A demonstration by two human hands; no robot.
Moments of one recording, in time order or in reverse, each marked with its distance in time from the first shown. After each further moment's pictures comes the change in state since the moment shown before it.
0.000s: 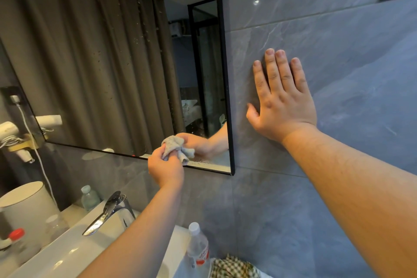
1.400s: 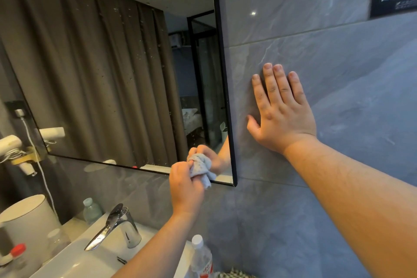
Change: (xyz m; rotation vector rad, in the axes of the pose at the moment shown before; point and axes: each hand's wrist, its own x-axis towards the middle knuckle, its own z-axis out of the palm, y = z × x) left_hand -0.037 -0.004 -0.001 0.370 -0.267 0.539; right_hand 0.000 0.000 0.001 -0.002 0.000 0.003
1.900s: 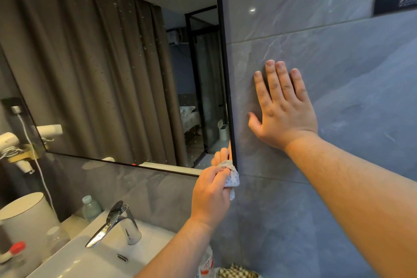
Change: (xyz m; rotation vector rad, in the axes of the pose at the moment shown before) left_hand -0.034 0.017 0.016 0.074 -0.143 0.502; right_hand 0.000 -0.001 0.001 -0.006 -0.009 0.008
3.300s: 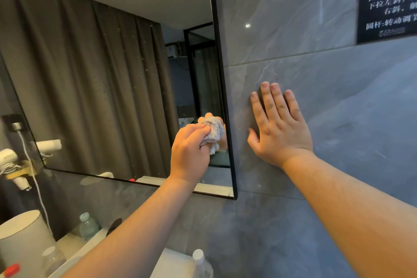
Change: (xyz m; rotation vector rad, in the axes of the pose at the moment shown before) left_hand 0.127 -0.001 -0.069 -0.028 0.164 0.058; right_hand 0.000 -0.001 -0.001 0.030 0.010 0.004
